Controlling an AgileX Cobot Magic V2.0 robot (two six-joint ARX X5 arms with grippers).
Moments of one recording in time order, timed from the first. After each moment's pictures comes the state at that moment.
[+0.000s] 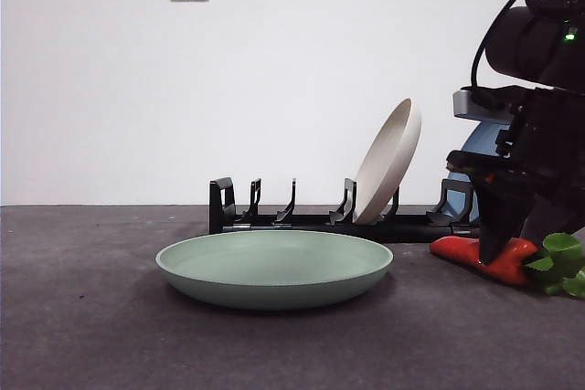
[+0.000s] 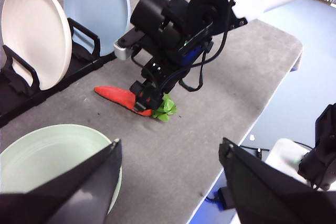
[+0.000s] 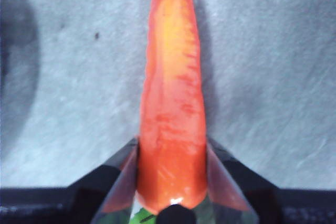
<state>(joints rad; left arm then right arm) -1.23 1.06 1.12 -0.53 -0.28 -0.28 0.26 1.62 0.92 -0.45 -0.13 -0.02</state>
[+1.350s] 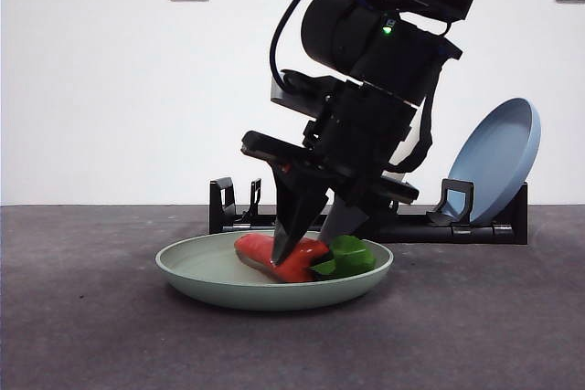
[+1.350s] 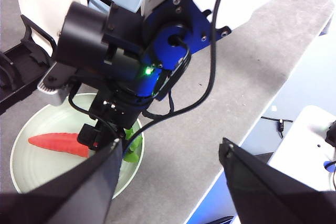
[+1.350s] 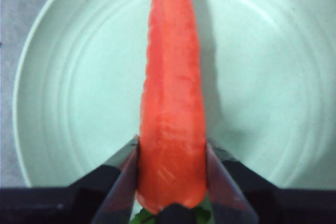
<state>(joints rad) -1.23 1.06 1.12 -0.65 -0.32 -0.27 0.69 1.82 1.12 -0.36 -0.16 0.14</state>
